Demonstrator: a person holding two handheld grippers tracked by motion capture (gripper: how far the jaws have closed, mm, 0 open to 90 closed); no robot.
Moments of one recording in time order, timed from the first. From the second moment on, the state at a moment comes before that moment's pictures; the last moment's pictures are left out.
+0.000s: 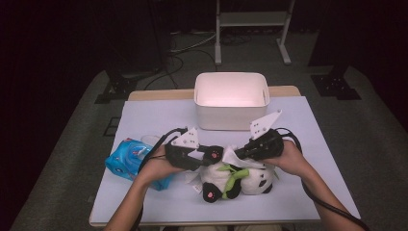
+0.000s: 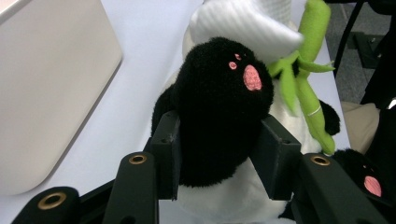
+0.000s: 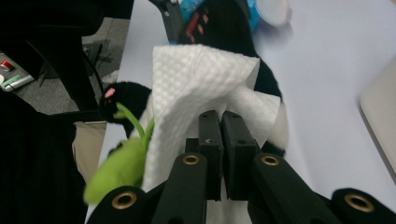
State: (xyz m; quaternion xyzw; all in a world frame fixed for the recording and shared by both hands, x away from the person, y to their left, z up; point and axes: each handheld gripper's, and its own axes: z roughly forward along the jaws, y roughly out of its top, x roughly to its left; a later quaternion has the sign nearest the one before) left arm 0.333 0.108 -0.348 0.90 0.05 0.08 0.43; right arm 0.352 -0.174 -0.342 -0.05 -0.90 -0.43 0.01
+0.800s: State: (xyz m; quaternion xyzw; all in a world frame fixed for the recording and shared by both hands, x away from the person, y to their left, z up) left arm 0.328 0.111 -0.348 0.90 0.05 0.08 0.43; right arm 0.359 -0.158 -0.341 -0.04 -0.91 -0.41 0.00
